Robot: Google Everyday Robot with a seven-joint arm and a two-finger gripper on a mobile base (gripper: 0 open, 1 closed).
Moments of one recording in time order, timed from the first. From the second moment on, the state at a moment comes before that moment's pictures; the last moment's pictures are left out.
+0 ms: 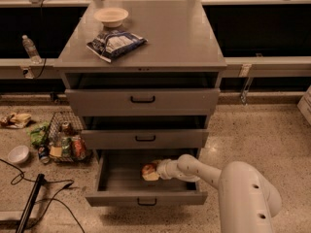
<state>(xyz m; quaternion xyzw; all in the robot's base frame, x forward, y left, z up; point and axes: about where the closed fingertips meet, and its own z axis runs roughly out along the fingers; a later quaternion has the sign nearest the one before) 0.673 0.022 0.212 -0.44 0.78 0.27 0.35</state>
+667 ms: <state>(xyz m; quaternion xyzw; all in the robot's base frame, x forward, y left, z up) 0.664 0.006 0.215 -0.42 0.81 0.26 0.33</state>
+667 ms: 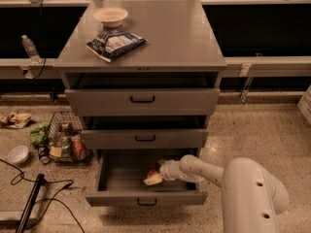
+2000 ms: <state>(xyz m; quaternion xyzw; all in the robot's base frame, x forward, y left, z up) 0.598 -0.172 0.425 -0.31 0.84 0.15 0.42</state>
